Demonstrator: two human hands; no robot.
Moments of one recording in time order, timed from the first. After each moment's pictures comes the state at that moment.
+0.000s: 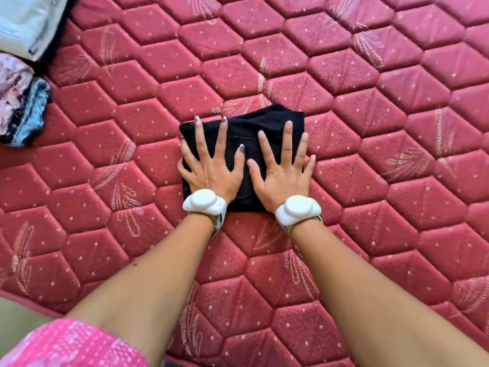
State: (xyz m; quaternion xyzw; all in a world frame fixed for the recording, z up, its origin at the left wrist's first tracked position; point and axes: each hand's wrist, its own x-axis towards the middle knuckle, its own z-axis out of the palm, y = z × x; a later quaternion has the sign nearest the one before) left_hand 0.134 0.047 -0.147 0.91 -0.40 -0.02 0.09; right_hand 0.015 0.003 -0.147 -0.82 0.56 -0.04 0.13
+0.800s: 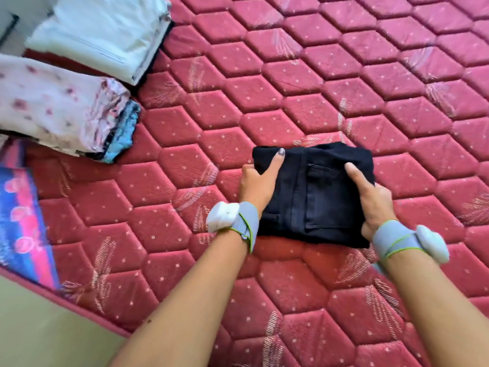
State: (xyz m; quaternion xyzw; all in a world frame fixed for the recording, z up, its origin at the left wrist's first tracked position) left_hand 0.245 0.055 -0.092 0.81 -0.10 -0.44 0.37; right_hand 0.064 -0.013 -0.092 -0.33 0.68 -0.27 0.60
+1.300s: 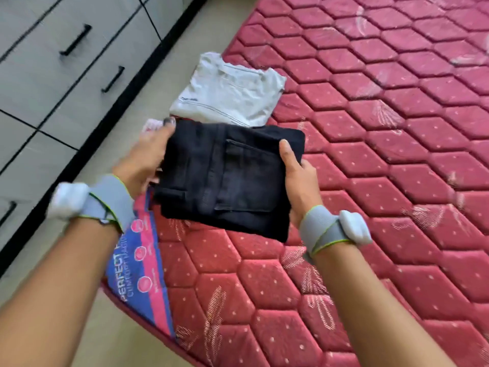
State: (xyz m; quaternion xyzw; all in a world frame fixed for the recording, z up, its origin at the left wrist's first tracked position) left_hand 0.640 0.150 0.053 0.81 -0.13 -0.36 0.43; right_hand 0.440 0.048 -0.017 -0.39 0.54 -0.25 0.70
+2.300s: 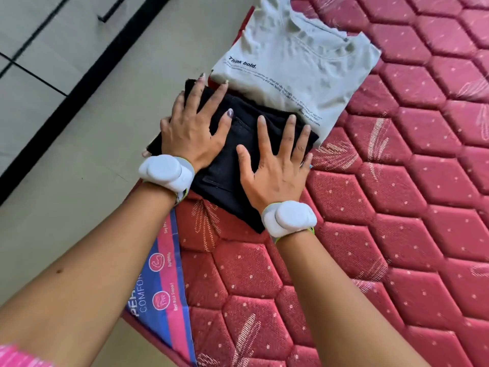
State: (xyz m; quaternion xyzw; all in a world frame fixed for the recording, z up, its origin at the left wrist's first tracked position) left_hand 0.743 0.138 -0.087 0.91 -0.40 -0.05 0.08; right_hand 0.593 0.092 -0.098 -0.85 0.49 -0.08 0.15
